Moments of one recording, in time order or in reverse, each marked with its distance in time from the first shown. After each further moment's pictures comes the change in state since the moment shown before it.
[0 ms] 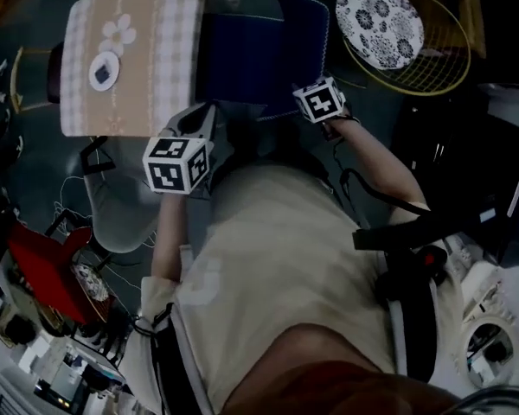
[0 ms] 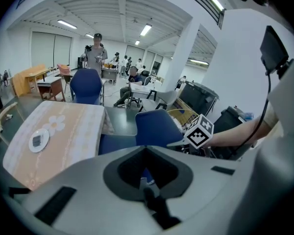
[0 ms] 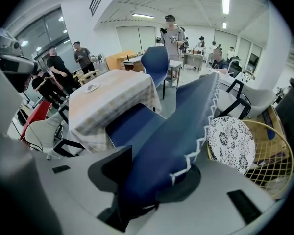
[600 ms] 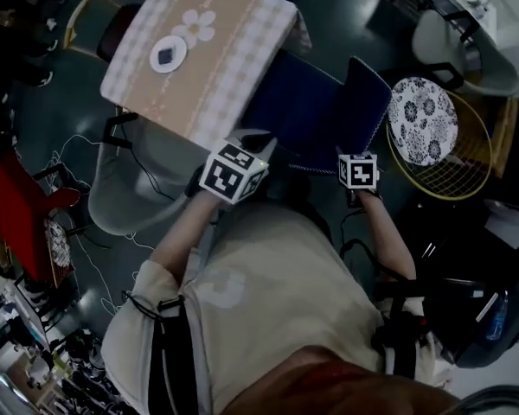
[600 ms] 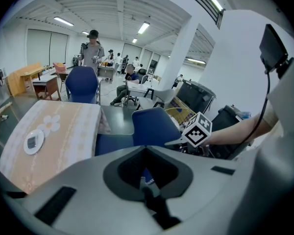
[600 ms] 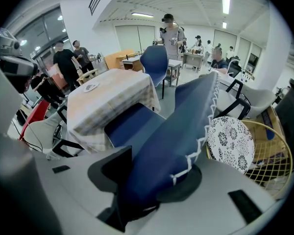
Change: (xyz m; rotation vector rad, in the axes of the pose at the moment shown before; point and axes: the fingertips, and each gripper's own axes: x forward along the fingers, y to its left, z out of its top) left arm 0.015 0.004 -0.001 0.016 0.009 -0.022; right arm 0.012 0.001 0.020 -0.018 -0.062 0.012
